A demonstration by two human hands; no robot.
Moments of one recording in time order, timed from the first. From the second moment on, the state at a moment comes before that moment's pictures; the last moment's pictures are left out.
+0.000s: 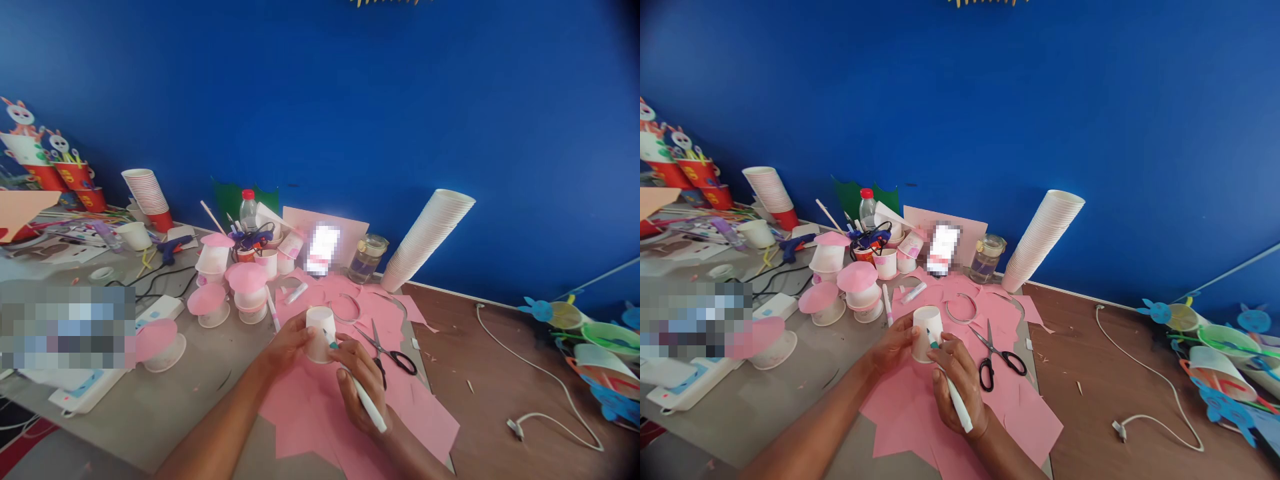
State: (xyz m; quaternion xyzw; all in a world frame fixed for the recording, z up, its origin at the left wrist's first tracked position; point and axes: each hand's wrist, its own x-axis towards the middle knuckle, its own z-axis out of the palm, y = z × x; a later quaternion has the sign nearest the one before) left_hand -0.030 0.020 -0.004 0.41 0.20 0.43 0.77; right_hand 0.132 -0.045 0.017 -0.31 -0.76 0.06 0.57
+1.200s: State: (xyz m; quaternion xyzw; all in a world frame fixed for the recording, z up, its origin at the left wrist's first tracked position) left_hand -0.031 0.022 0.000 0.41 0.19 0.44 0.78; right_hand 0.138 -0.045 0.010 -0.35 -0.72 0.10 0.59
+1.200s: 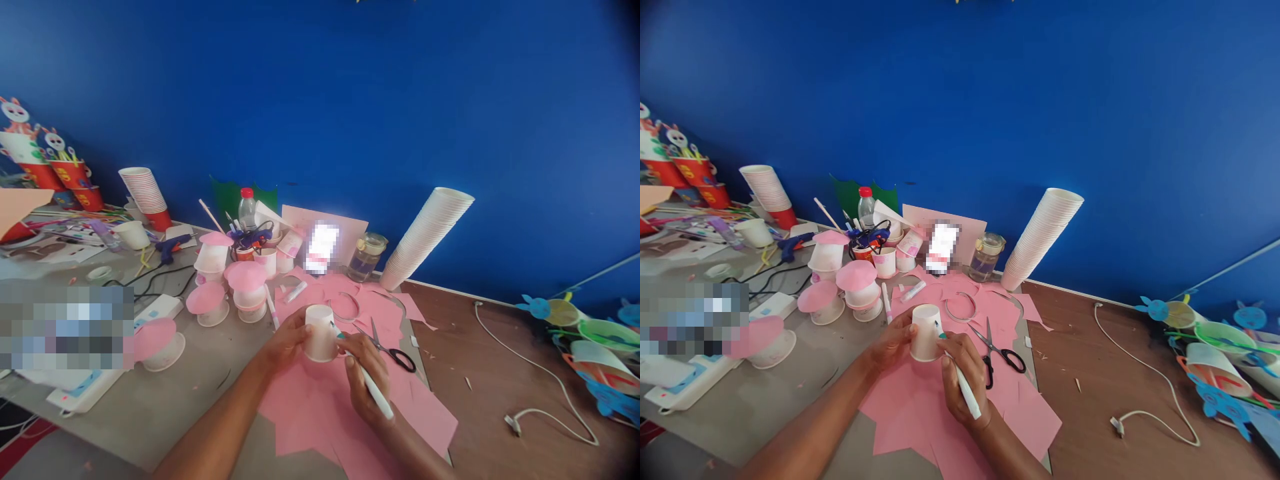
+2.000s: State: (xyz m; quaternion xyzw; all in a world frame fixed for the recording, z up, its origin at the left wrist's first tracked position) left_hand -0.030 0.020 -0.001 0.36 0.19 0.46 0.79; right_hand 0.139 -0.048 0.003 -0.41 -0.69 0.06 0.60
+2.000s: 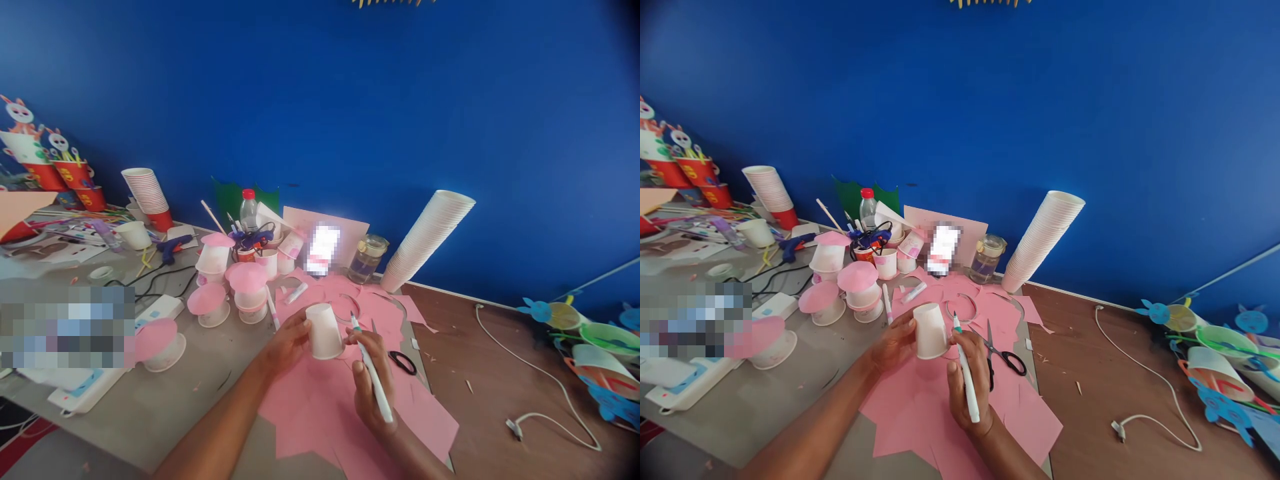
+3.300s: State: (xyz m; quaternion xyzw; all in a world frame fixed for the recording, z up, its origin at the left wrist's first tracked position) left_hand -0.021 0.018 0.000 0.42 0.20 0.44 0.77; right_hand 0.134 -0.045 -0.004 -0.35 -0.75 -0.01 0.57
